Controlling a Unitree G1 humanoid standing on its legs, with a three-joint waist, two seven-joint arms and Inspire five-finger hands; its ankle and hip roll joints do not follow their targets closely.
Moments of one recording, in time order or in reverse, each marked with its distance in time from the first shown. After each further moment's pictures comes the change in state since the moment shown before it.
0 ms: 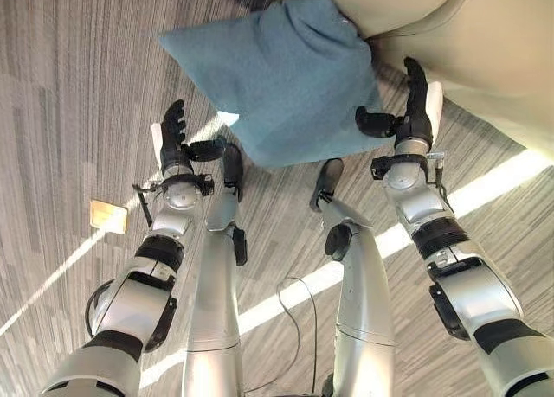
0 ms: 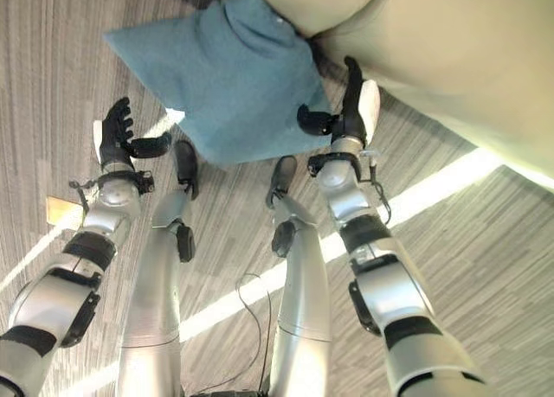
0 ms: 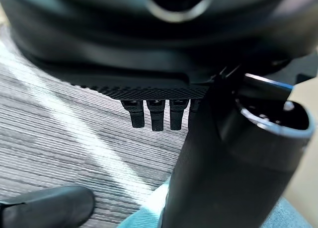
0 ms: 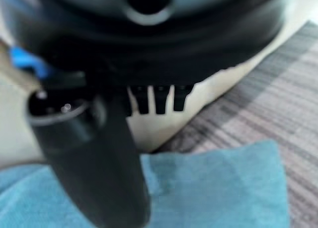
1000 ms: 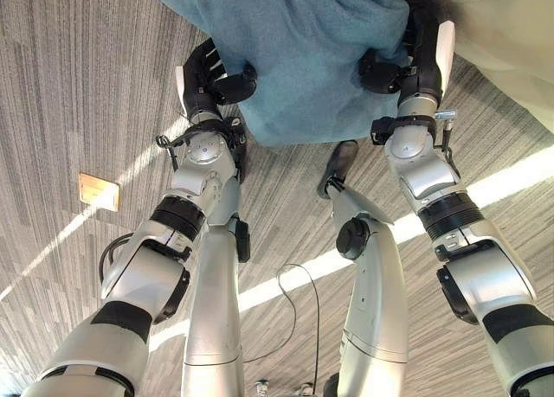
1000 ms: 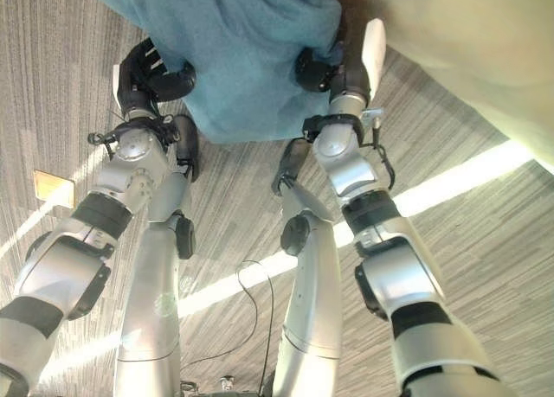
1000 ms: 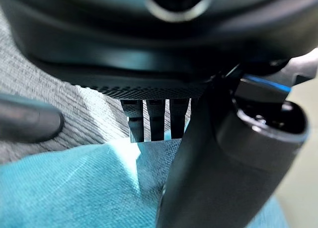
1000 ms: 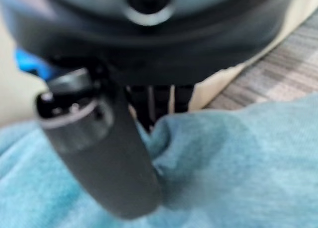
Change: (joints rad) left arm -0.162 -0.041 -0.102 -0.151 -0.343 0.016 0.043; right arm -0.082 -0.041 0.046 -0.149 0.024 0.041 -0.013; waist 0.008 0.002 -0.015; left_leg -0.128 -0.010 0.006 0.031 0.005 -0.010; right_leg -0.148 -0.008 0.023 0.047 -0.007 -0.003
